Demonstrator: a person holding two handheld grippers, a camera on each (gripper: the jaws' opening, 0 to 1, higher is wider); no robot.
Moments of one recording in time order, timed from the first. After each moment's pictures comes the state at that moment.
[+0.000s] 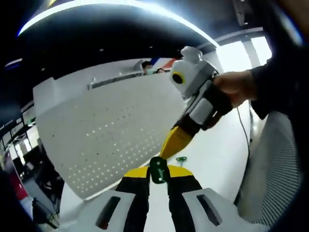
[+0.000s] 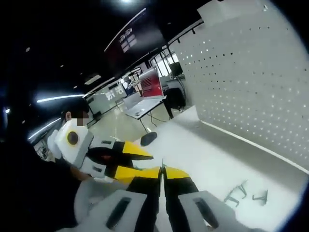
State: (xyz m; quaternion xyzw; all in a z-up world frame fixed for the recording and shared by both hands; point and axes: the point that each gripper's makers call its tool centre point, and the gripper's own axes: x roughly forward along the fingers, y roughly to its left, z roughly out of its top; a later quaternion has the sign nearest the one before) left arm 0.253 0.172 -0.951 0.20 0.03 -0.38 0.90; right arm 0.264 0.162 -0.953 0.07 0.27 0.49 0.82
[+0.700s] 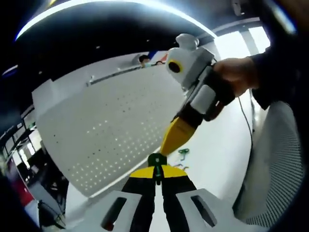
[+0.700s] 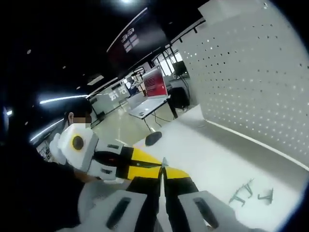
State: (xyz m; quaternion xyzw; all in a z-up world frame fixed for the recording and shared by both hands) left arm 0.257 0.178 -0.959 0.22 0.05 -0.37 0.90; right arm 0.258 0.170 -0.951 0.08 0.27 0.50 0.82
